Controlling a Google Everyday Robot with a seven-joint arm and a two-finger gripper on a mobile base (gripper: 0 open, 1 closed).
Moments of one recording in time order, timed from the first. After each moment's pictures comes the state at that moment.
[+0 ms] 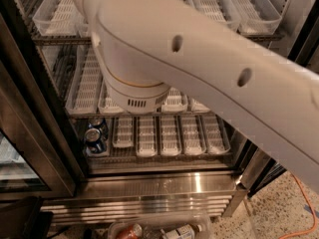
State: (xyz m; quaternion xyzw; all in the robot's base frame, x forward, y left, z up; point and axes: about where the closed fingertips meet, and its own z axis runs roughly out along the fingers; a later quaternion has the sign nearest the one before) arm 0.584 0.103 1.149 -0.24 0.60 -0.01 0.77
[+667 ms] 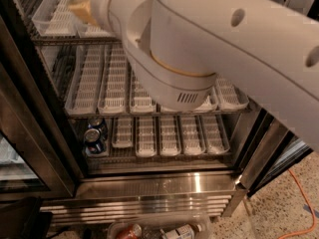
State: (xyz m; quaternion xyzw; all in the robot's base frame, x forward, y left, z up) arm 0.566 0.094 1.129 -0.38 0.57 -0.05 0.73
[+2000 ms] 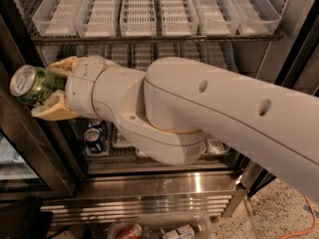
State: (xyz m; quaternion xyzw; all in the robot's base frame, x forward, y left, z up) arm 0.477 0.181 0.996 -0.55 0.52 0.09 0.64
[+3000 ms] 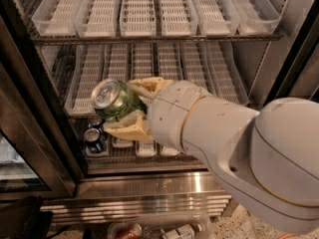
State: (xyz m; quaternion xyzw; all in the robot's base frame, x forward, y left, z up) arm 0.440 0.042 0.980 -0.48 0.61 0.05 0.63
